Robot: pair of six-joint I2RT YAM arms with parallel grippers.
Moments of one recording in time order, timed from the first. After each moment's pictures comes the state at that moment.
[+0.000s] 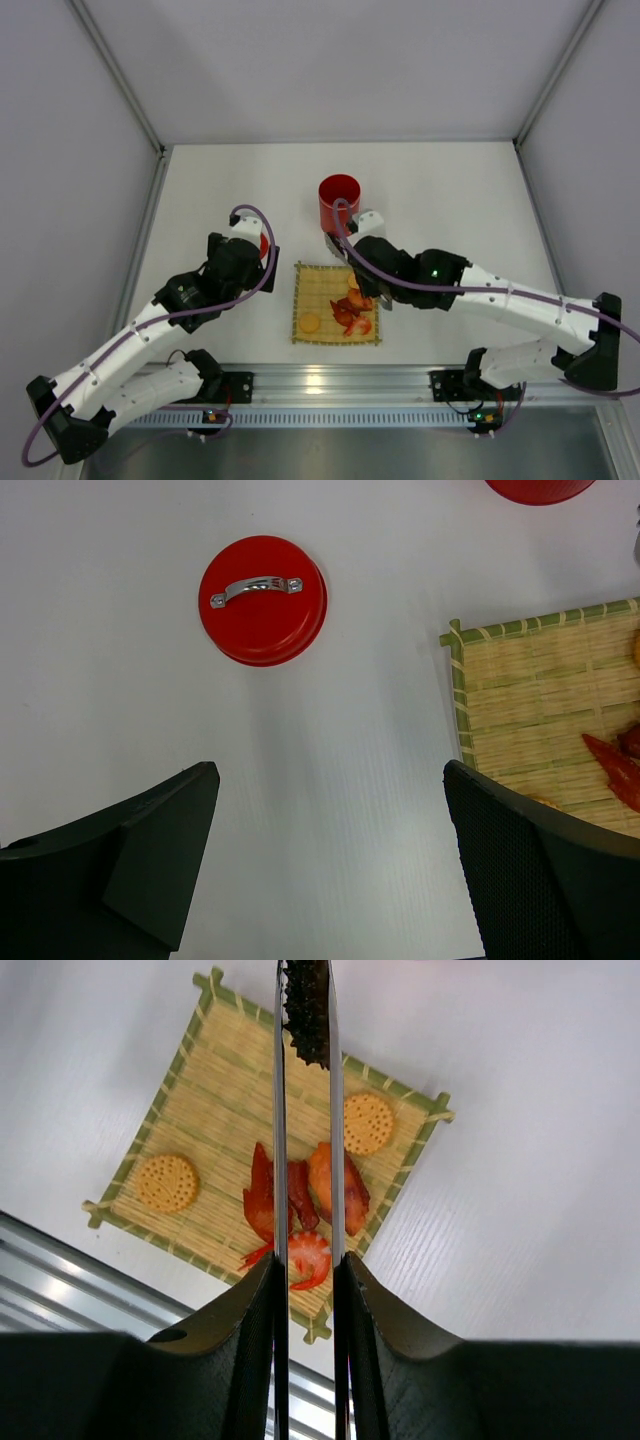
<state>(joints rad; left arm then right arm) -0.77 0.85 0.86 -0.73 -0.53 -0.29 1.17 1.24 1.16 -0.82 0.47 0.54</state>
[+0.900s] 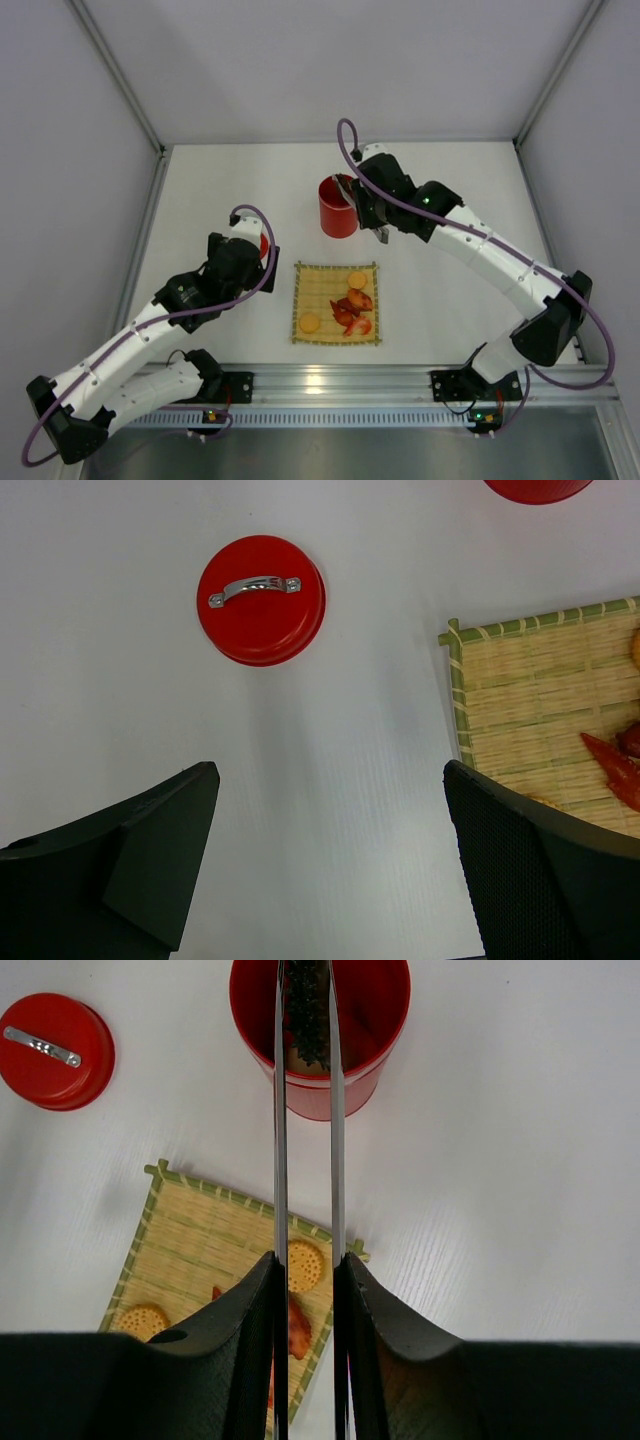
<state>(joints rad) -0.77 0.85 0.86 -0.73 -0.52 -0.29 0.79 1.51 1.58 -0.83 0.31 0.31</state>
